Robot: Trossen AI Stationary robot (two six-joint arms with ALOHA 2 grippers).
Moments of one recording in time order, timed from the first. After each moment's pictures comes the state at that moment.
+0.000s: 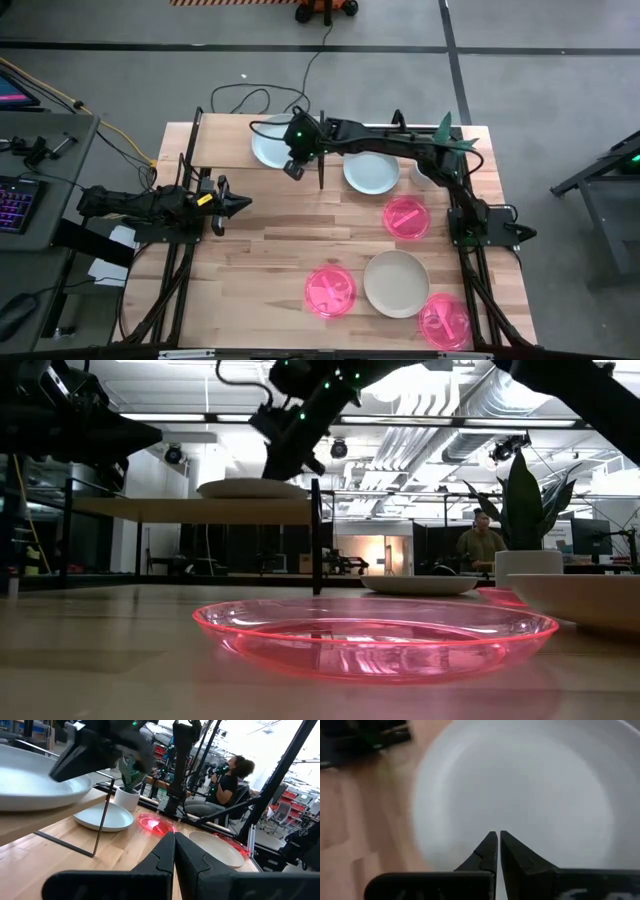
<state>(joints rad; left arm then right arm) -0.12 0.01 0.01 0.05 -0.27 -0.32 -0.29 2.21 2.11 -0.70 0.05 0.11</state>
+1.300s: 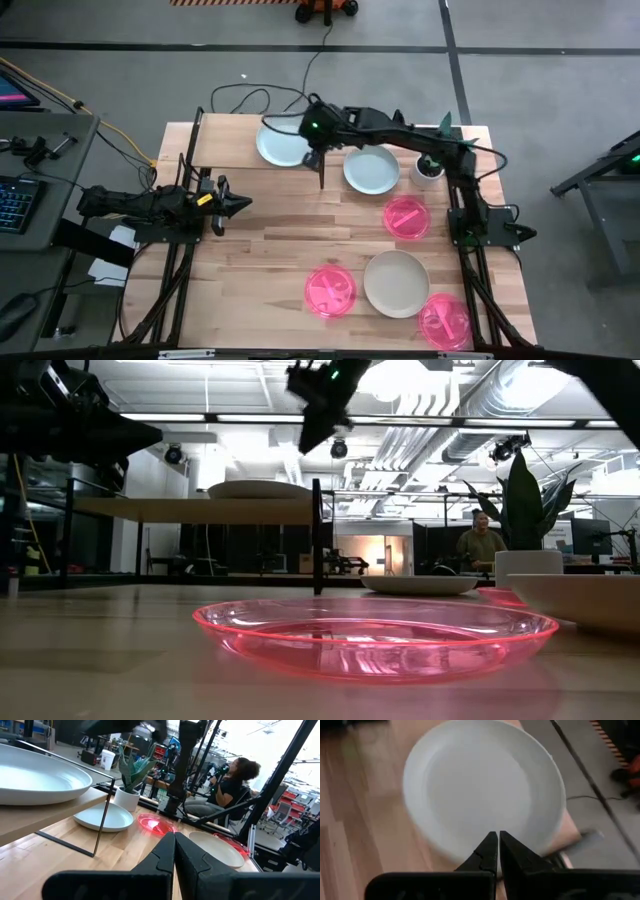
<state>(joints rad) -0.12 0.01 0.01 0.05 -0.27 -0.32 -0.26 2.04 2.14 -0.96 0.24 -0.03</state>
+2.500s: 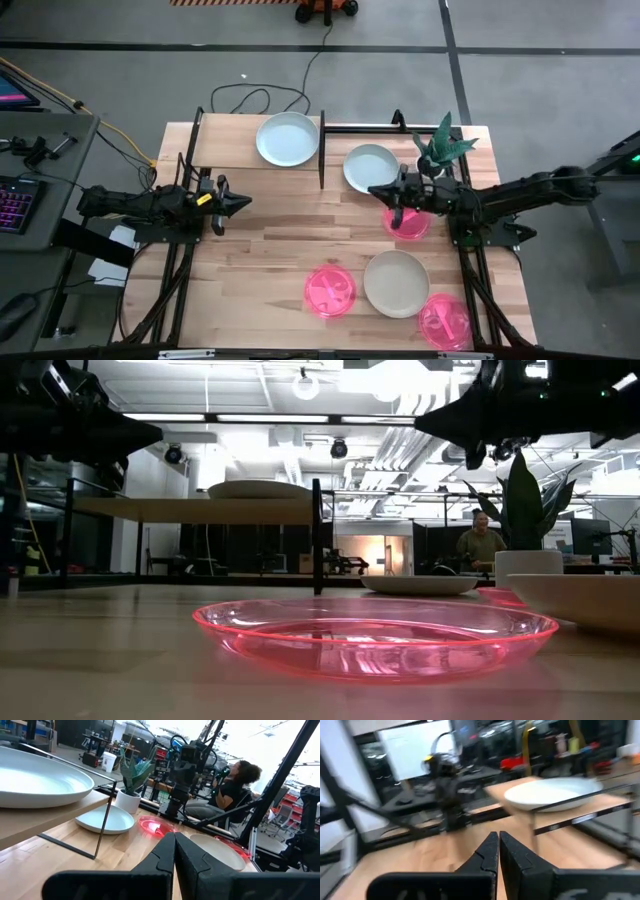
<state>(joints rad) -0.12 0.01 0.01 0.06 -0.28 -0.32 0.00 1.00 0.28 0.74 0.17 0.19</state>
